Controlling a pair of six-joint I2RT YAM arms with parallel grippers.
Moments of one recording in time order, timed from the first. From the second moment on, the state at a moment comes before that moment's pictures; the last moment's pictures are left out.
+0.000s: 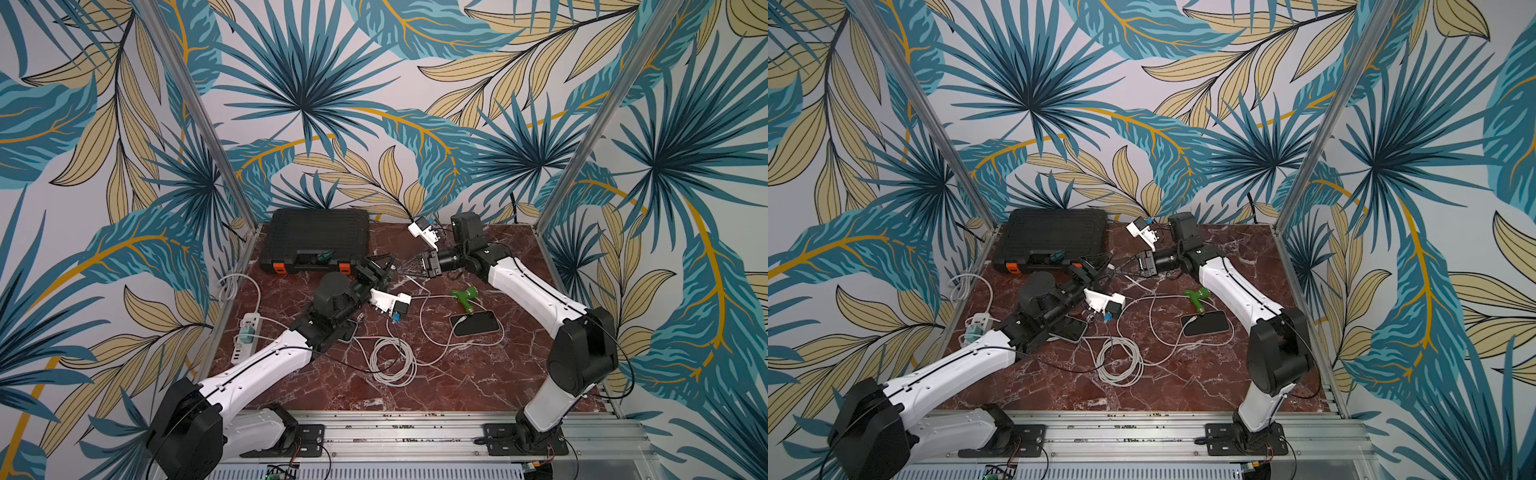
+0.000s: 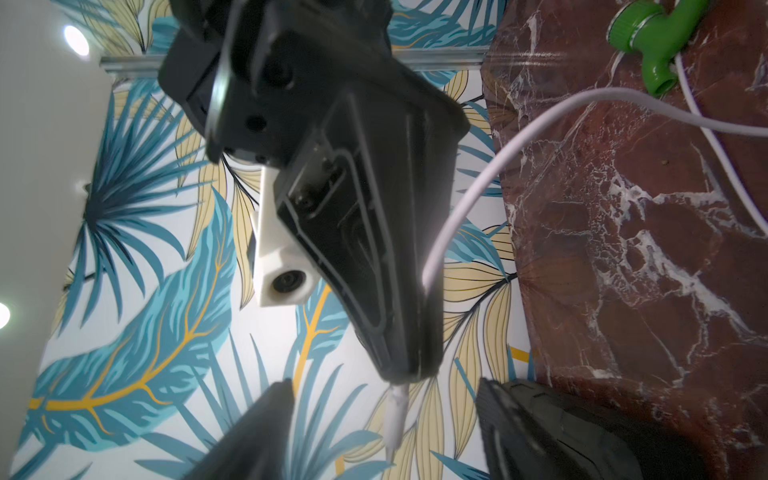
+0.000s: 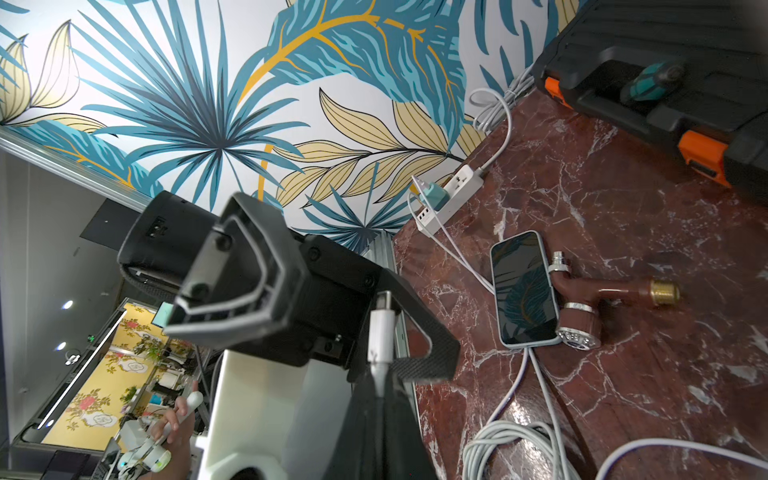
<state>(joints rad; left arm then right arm) -0.63 1.20 0.78 0.39 0.04 1.49 0.55 1.72 1.48 -0.35 -1.18 0.32</state>
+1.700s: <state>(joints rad) -0.57 1.28 0.91 0.29 0.58 -0.90 0.53 1.24 0.72 0.57 -0.87 0.30</state>
